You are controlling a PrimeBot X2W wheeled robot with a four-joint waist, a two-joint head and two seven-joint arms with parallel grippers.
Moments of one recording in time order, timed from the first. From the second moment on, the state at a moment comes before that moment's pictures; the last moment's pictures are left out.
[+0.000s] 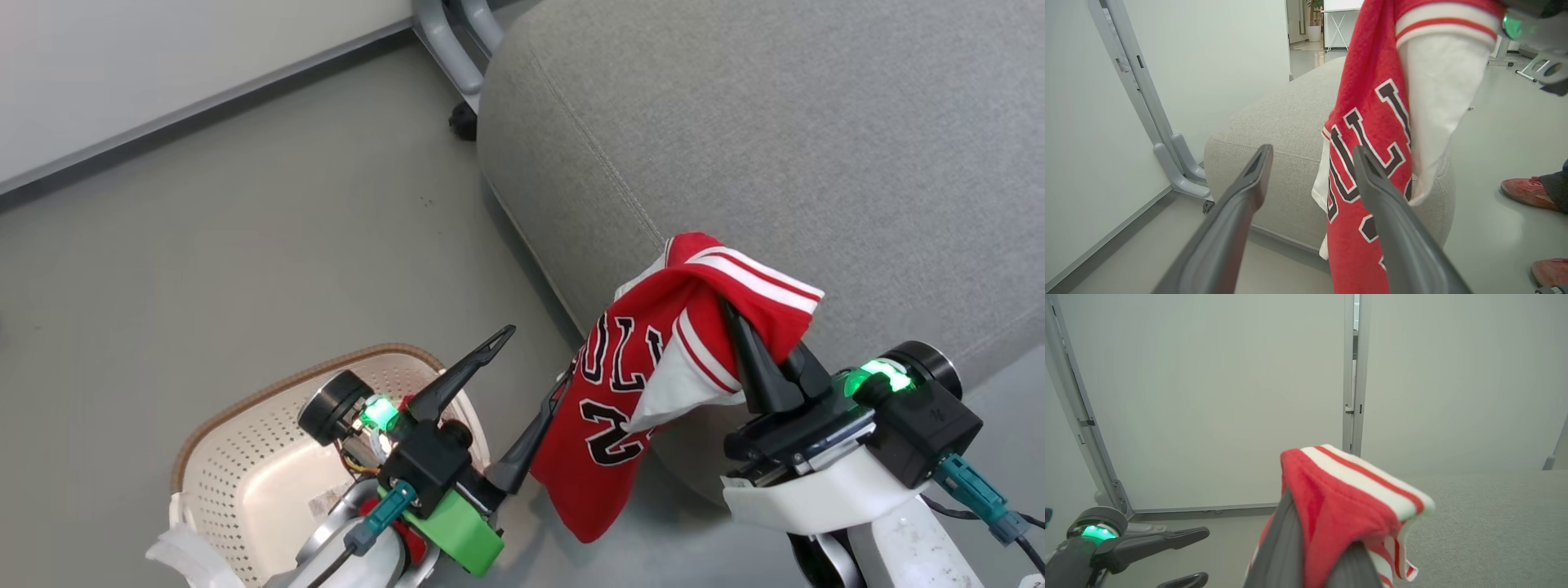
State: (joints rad) left arm -0.31 0.24 -0.70 0.14 -0.19 -0.11 -0.26; right arm -0.12 -0.08 0.25 -0.22 0.20 0.13 -0.26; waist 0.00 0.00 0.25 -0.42
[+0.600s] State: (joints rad) left arm -0.43 0.23 -0.71 0.16 -0.13 -0.12 -0.26; right arm -0.55 -0.21 -0.07 -0.26 0.27 0.13 -0.26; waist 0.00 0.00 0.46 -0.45
